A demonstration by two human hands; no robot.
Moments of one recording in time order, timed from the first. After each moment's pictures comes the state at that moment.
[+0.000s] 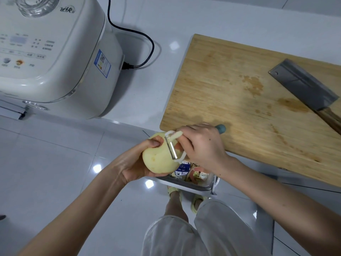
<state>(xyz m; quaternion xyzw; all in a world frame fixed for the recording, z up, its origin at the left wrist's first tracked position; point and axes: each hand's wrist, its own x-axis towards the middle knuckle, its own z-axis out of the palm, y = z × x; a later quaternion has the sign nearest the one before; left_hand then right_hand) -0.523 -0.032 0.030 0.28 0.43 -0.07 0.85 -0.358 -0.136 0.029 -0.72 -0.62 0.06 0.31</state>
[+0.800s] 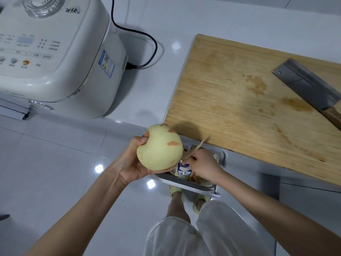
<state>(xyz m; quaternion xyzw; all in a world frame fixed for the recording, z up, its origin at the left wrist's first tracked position) -0.533 -0.032 0.031 0.17 0.38 0.02 0.91 -0.380 -0.162 -0.028 -0.78 -0.34 0.48 0.21</state>
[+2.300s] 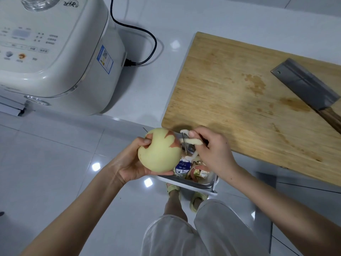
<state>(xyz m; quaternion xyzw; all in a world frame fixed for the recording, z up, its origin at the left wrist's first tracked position) -0.537 -0.034 0.024 0.19 0.39 -0.02 0.90 -0.361 -0.163 0.020 -0.75 -0.46 0.23 0.42</state>
